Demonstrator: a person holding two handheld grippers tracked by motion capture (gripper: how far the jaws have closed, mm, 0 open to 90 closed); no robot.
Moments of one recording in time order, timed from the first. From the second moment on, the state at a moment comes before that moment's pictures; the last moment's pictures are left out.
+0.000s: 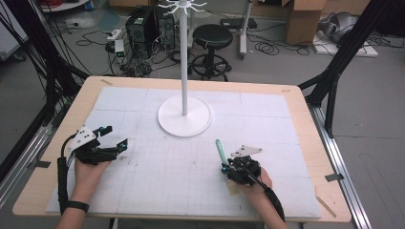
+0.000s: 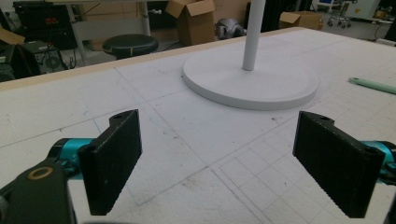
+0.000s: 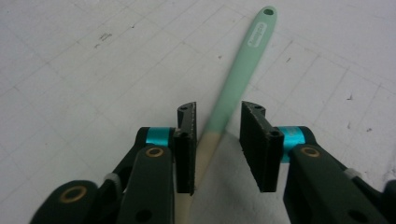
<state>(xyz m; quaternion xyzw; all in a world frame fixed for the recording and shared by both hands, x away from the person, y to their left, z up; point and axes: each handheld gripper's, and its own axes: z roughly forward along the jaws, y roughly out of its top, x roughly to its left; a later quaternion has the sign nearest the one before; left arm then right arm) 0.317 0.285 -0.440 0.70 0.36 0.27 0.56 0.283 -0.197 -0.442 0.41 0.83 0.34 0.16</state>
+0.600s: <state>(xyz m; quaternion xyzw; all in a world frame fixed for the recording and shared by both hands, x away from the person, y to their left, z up) 0.318 0.284 -0.440 0.70 0.36 0.27 0.55 0.289 -0.205 -0.439 0.42 0.83 0.34 0.14</state>
